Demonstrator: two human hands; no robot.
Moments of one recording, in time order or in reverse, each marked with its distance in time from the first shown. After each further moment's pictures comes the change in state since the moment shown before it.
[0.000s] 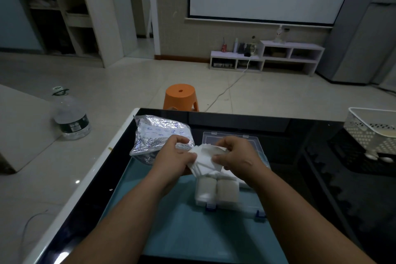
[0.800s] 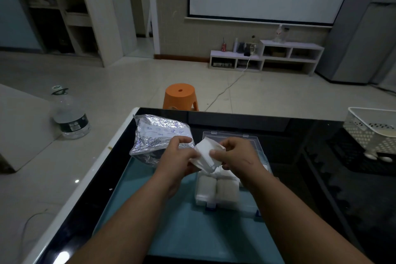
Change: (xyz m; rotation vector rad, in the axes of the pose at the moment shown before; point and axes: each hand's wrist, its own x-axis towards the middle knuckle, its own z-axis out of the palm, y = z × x) left_hand 0.001 -0.002 0.010 -0.210 -0.013 -0.048; right_hand -0.005 -0.006 0.006 0.214 0.070 0.128
